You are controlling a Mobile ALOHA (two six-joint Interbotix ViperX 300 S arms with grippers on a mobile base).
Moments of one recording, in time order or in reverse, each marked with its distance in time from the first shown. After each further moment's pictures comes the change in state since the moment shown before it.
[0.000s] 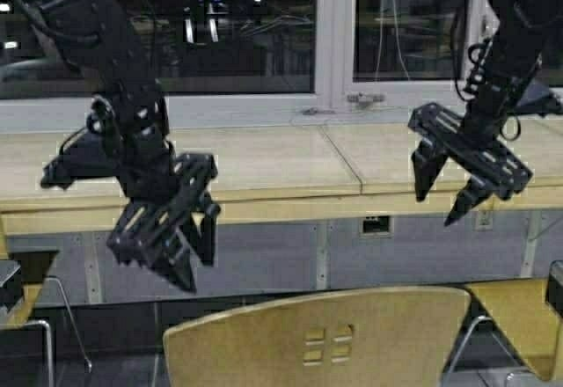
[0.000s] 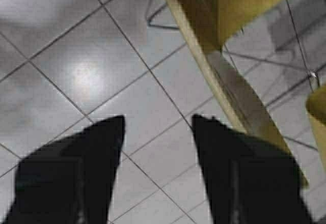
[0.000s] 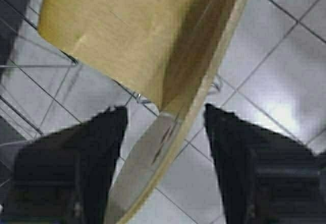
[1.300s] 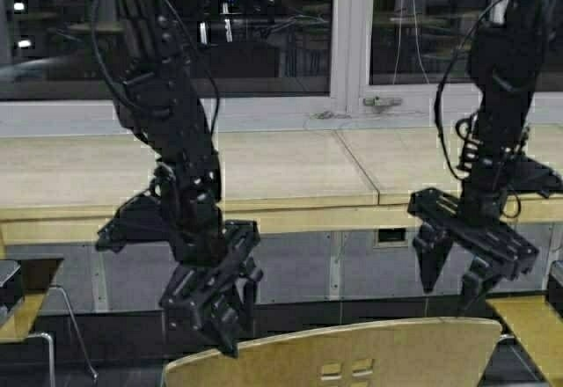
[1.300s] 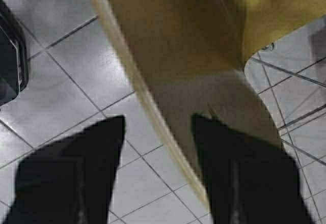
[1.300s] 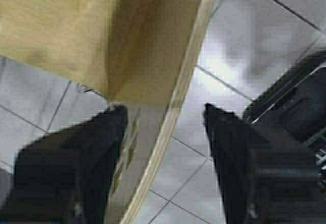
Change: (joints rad) left arm -0.080 0.318 -0.216 -0.052 0.058 -0.035; right arm 0.060 0.242 0.032 0.109 -0.028 0.000
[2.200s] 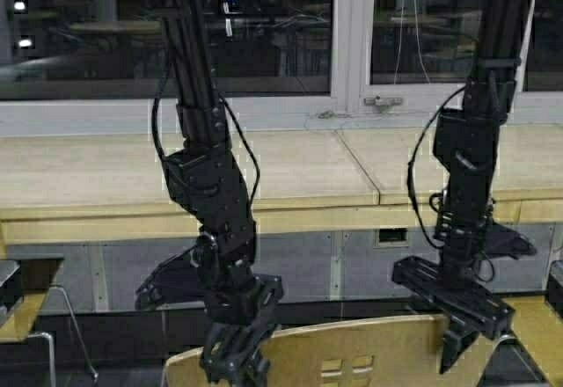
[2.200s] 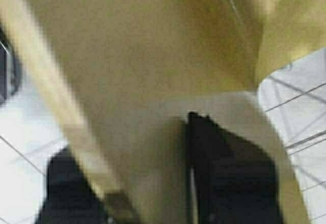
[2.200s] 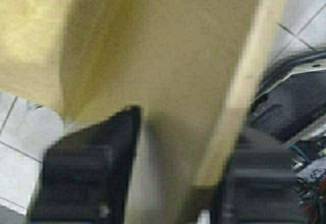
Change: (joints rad) left arm 0.009 0.298 -0.250 -0.015 -0.017 -0.029; right arm -0.003 0.348 -0.244 0.000 0.000 -0.049
